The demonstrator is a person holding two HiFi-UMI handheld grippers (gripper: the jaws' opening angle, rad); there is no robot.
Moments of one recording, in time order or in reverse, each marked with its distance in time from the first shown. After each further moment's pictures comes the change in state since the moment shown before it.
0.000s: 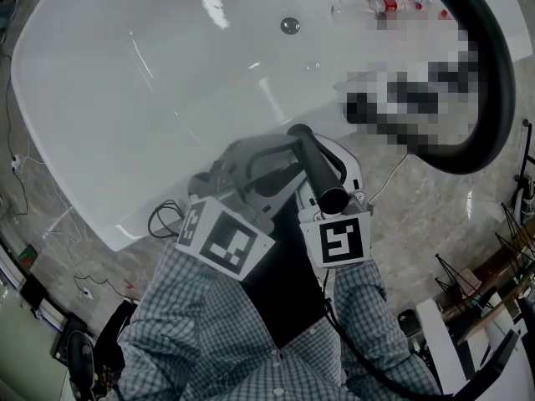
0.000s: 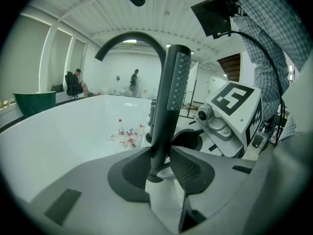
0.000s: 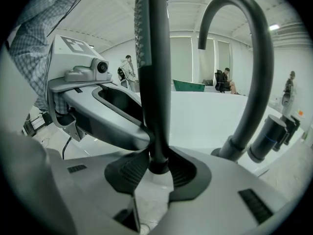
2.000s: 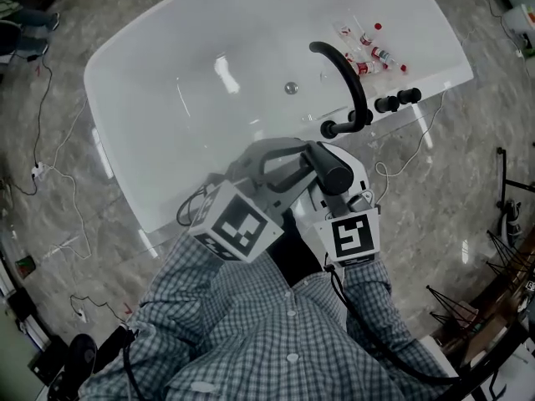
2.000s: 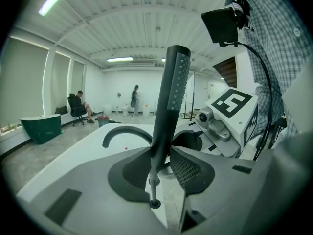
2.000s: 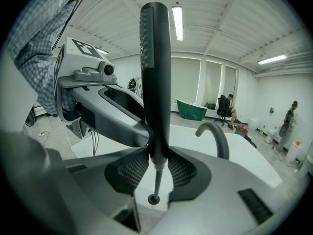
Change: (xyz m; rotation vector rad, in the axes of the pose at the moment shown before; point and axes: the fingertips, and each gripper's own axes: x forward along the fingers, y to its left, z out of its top) left arm -0.155 -0.044 0.223 0.087 -0.106 0.067; right arm -0.168 0.012 0.224 -0.140 -0.162 -0.034
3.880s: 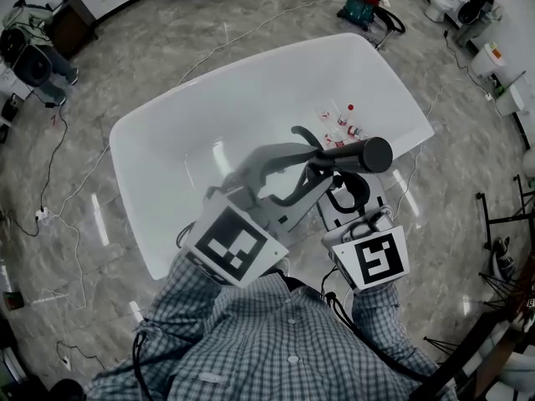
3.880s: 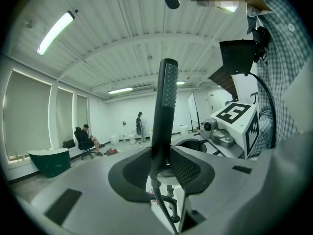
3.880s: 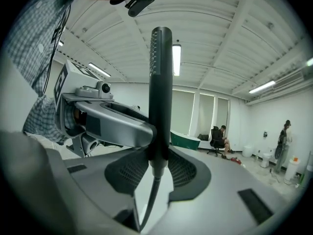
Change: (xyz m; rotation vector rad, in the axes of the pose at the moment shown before) left arm -0.091 -0.004 0.240 0.183 -0.238 0.105; right arm -0.122 -0.060 0.231 -0.004 -0.376 -0.111
